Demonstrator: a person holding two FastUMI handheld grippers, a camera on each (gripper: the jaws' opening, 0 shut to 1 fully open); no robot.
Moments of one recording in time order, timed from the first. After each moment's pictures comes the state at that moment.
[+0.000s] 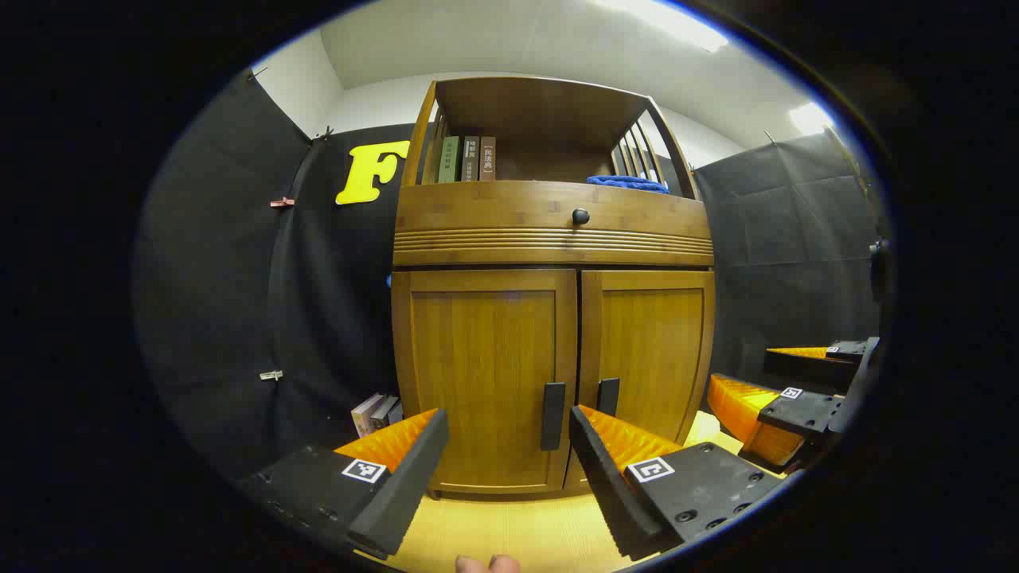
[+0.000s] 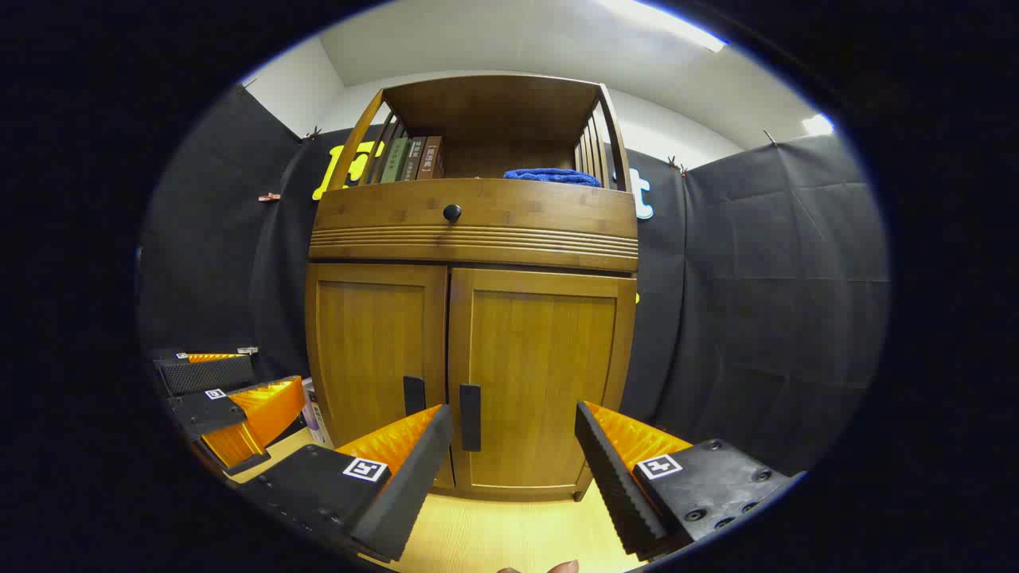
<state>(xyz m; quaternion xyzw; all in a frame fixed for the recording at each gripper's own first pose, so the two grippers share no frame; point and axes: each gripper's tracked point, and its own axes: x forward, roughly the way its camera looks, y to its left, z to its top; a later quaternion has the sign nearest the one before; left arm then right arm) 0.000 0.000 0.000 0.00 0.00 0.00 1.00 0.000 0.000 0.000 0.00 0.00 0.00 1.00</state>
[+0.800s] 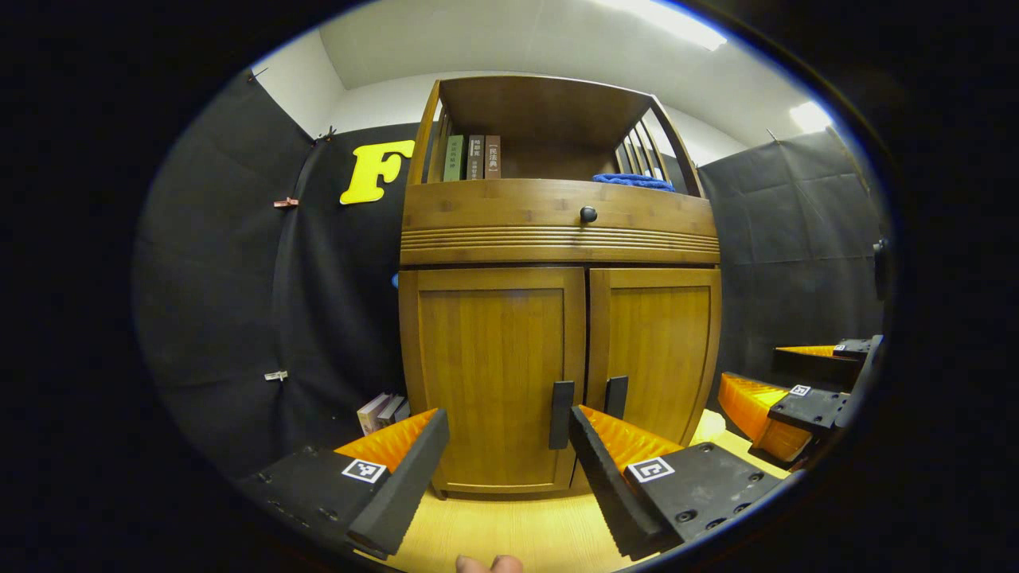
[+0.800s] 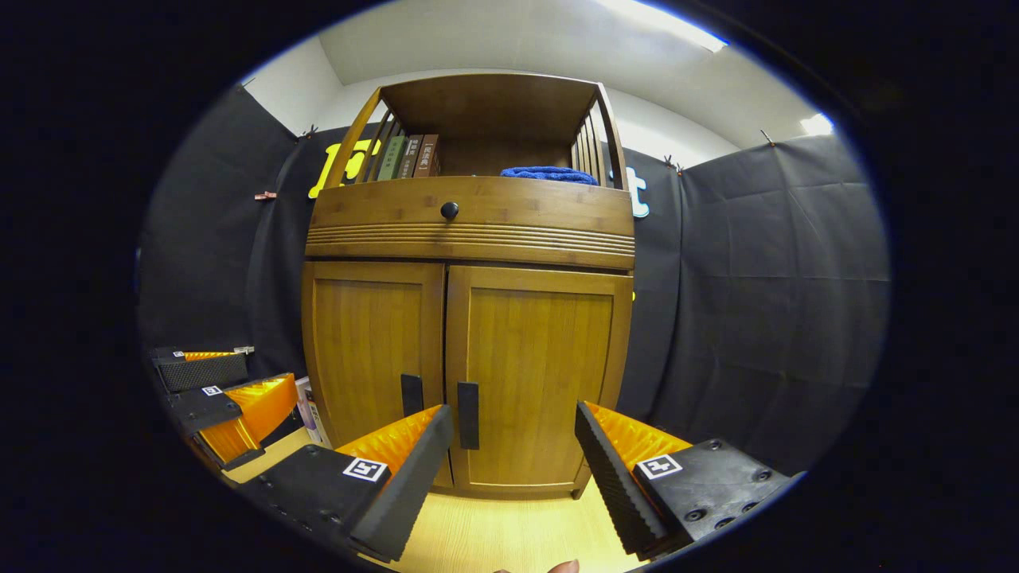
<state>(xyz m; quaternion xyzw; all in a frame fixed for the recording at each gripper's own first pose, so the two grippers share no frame) 0.003 0.008 -0.002 0.00 0.01 0.01 1.00 0.003 -0.001 -0.006 0.00 0.00 -0.01 1.00</state>
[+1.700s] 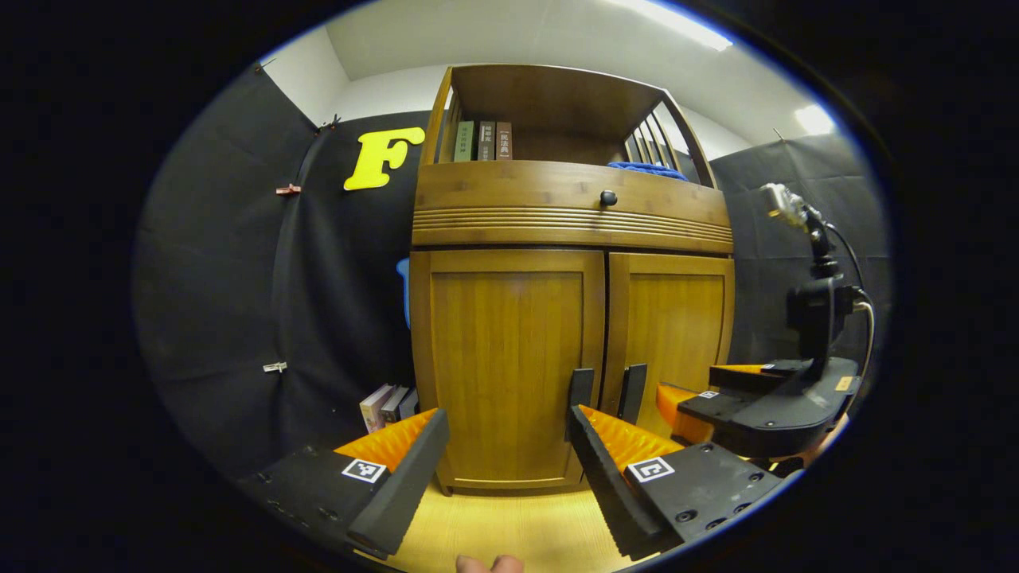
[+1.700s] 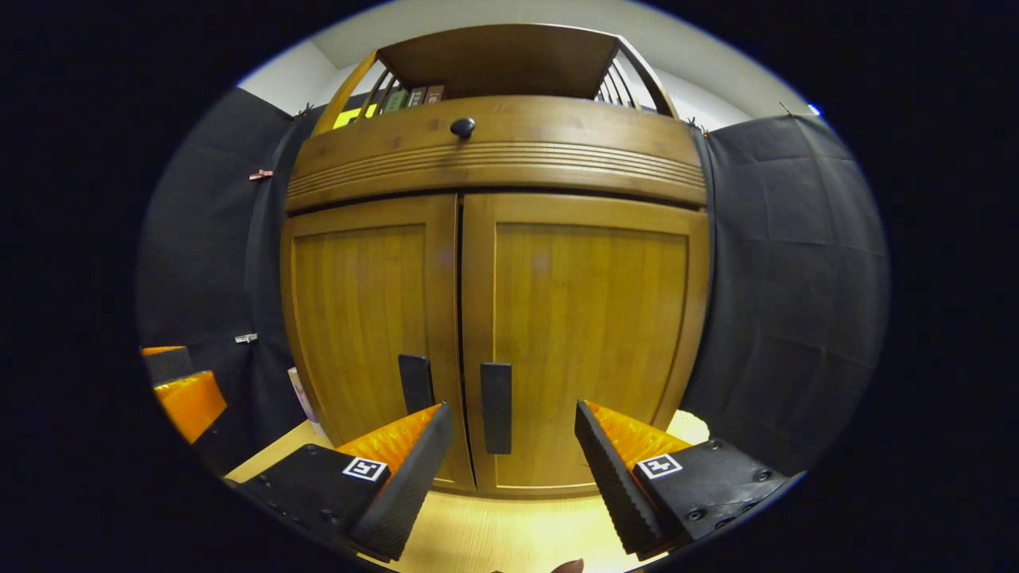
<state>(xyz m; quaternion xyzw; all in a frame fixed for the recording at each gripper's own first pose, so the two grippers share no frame) 0.012 0.034 -0.022 0.00 0.02 0.00 1.00 0.111 0.033 -0.079 0.02 0.07 0.03 1.00</state>
